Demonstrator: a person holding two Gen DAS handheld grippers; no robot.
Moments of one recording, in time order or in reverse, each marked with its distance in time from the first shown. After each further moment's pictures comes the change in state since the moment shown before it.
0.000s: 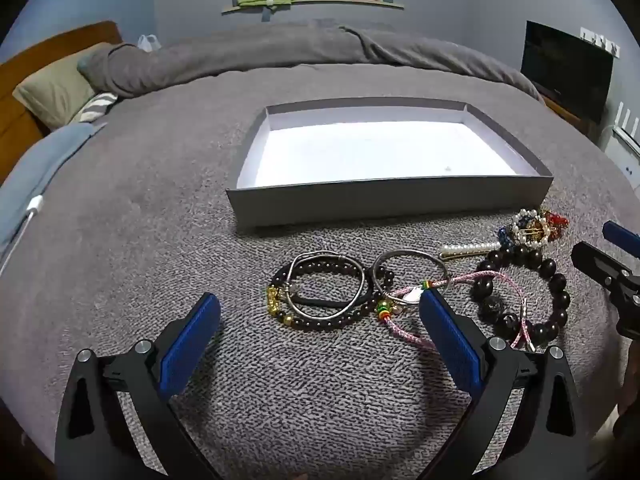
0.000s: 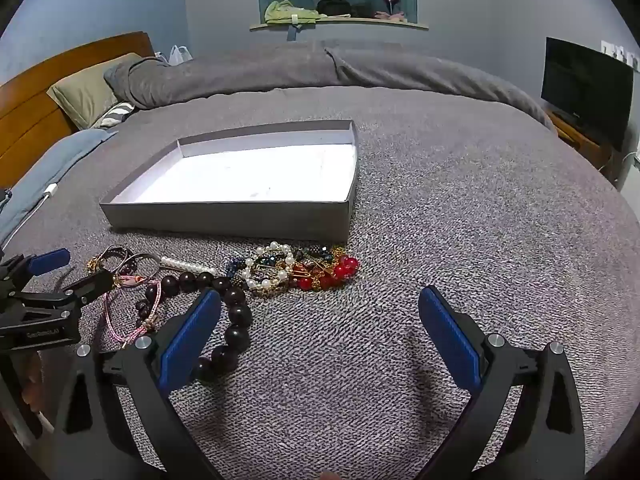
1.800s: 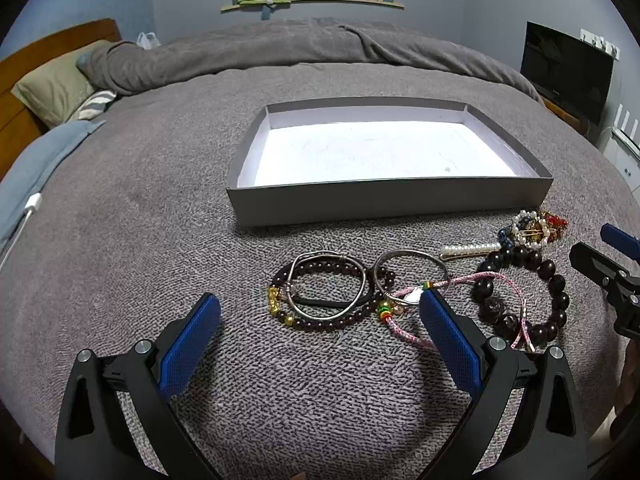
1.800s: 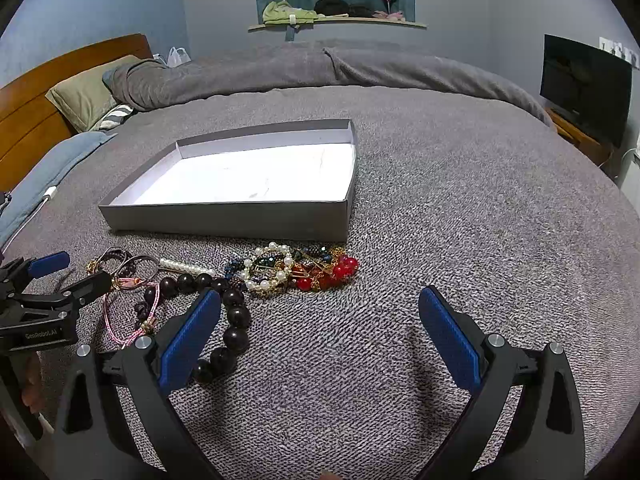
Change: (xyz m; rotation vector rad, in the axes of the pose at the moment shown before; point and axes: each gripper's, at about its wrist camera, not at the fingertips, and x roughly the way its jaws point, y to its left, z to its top) left arm 0.002 -0.001 0.000 -0.008 0.001 -0.012; right arm 0.002 0.000 0.000 0.005 0.000 -0.002
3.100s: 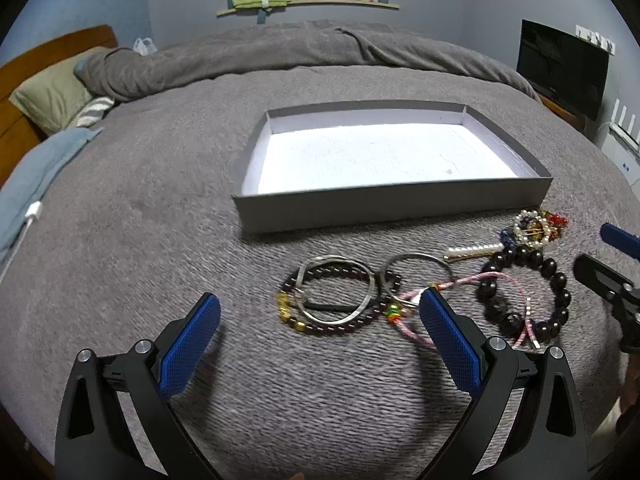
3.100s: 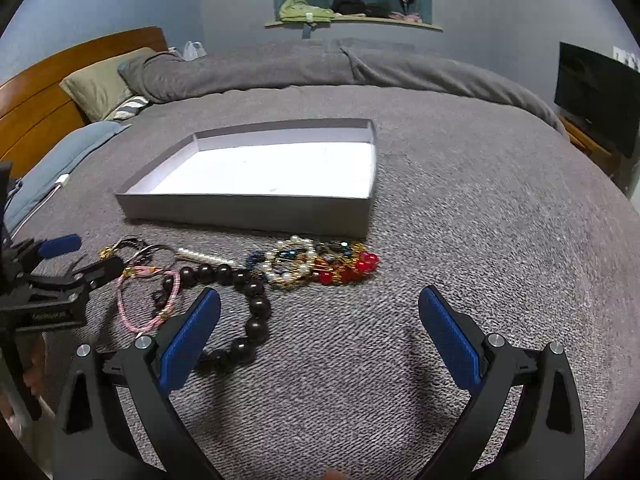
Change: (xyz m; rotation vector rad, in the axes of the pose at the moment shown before) left arm 0.000 0.006 0.004 0.027 -0.017 0.012; right arm -0.008 0.016 -0.006 -0.054 -0.007 0.060
